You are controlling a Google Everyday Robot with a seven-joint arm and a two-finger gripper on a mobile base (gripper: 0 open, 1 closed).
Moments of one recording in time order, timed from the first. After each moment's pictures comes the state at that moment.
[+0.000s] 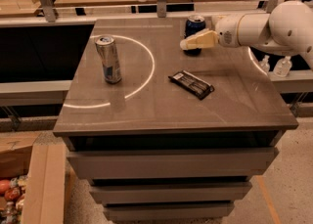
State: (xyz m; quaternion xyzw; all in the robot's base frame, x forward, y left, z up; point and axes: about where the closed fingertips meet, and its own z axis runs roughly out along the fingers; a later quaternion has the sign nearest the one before) arm 0.756 -0.143 0.916 -0.35 0.73 0.22 0.55
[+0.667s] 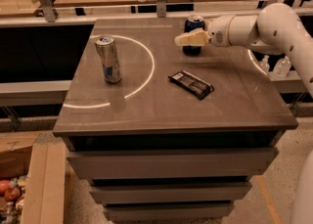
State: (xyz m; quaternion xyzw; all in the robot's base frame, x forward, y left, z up) arm 0.784 -0.123 0.901 -0.36 0.72 0.24 0.54
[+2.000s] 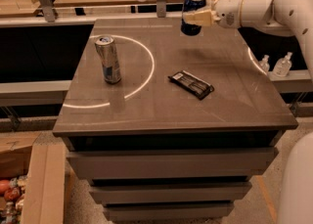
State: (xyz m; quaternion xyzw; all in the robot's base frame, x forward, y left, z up) arm 0.772 -0.124 0.972 -0.42 0.65 0.26 0.58
